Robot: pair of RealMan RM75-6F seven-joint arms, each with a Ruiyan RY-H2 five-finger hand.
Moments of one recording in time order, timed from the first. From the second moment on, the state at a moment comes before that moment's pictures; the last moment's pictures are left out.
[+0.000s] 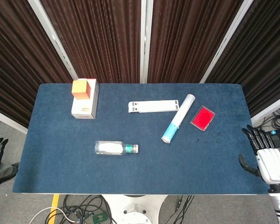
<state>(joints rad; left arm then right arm) 0.01 -1.14 -0.04 -1.55 1.47 1.55 0.09 0.12 -0.99 0.06 -1.69 -1.60 1.49 0.17</state>
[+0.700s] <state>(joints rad) -0.12 -1.08 -0.05 -1.62 1.60 1.46 0.04 0.14 -0.97 0.08 -1.68 -1.61 1.51 0.19</state>
